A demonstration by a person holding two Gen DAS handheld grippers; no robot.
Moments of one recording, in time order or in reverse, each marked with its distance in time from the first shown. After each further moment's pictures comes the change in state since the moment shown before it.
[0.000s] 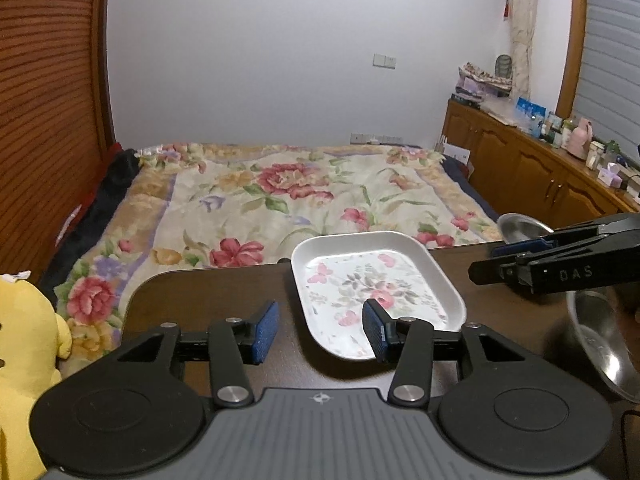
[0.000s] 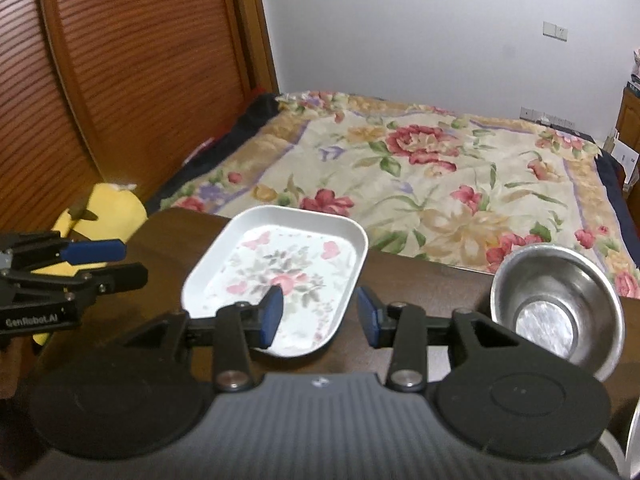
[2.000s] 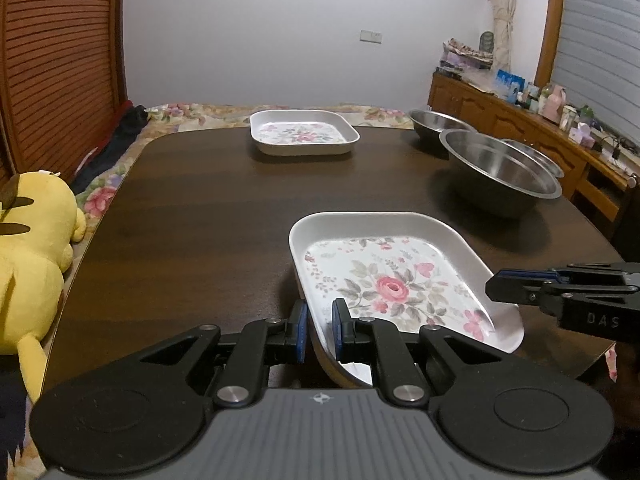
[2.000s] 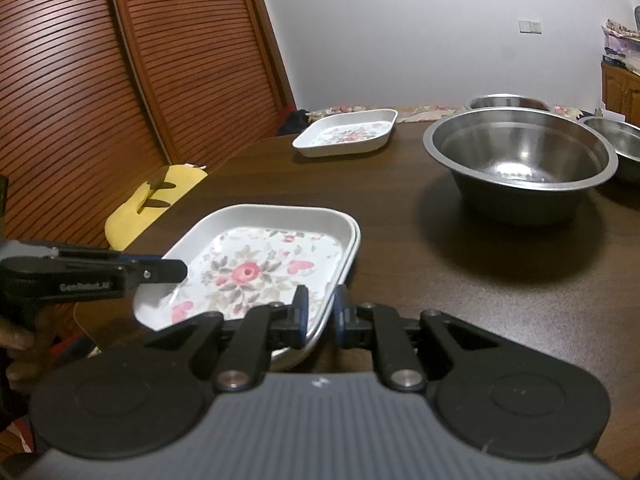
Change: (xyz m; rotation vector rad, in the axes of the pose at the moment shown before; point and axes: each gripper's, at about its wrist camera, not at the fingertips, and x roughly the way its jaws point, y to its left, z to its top) left arm -0.143 -0.079 -0.166 -0.007 0.051 0.004; right arm -0.129 0.051 -0.210 0.095 -0.164 0.089
